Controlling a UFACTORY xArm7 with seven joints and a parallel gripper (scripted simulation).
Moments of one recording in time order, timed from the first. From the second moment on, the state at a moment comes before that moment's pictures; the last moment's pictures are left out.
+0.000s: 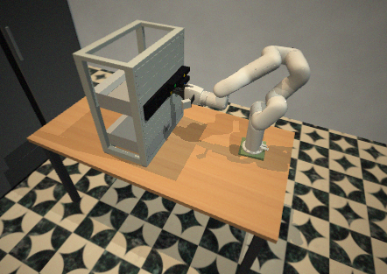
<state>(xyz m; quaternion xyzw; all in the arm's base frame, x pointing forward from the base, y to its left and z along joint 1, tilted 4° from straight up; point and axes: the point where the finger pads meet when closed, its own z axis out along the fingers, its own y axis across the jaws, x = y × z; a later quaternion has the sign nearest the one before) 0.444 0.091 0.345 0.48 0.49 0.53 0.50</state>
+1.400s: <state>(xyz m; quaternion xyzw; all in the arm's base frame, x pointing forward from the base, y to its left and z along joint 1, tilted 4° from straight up) 0.450 0.092 0.345 0.47 0.50 0.53 0.50</state>
